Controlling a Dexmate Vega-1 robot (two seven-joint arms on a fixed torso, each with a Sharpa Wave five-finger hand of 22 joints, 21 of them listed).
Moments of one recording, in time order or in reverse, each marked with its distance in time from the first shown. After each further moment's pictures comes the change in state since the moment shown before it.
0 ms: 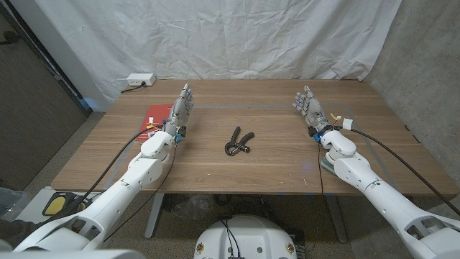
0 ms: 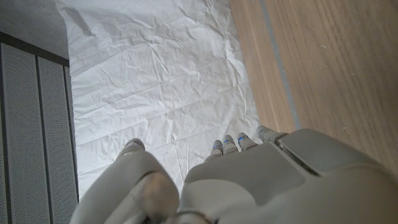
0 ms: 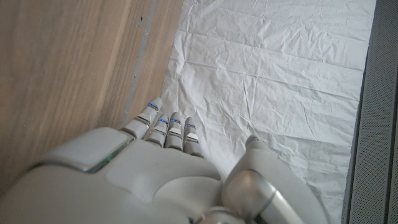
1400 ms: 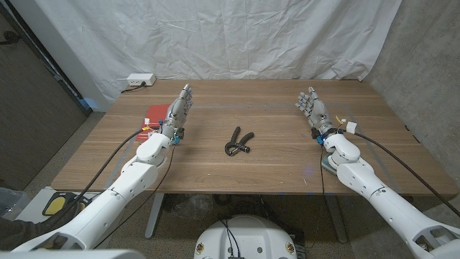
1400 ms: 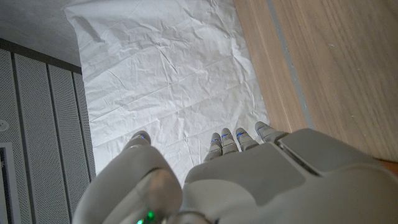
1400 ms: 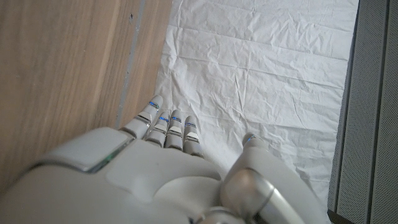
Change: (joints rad) left arm 0.127 0.078 -0.043 -0.217 0.031 0.031 0.099; left_hand 0.076 0.047 0.005 -0.031 0.026 0.103 0.006 0.032 -0.003 0.127 -0.003 0.038 0.000 0.067 0.001 0.022 0.000 0.040 -0.003 0.027 0.000; right arm -0.070 -0.031 0.017 -0.084 0.037 0.043 -0.029; right_hand 0.020 0.012 0.012 -0.012 0.000 0.023 -0.005 0.000 0.000 0.032 -0.008 0.000 0.004 0.034 -0.002 0.002 0.000 0.027 -0.002 0.000 0.005
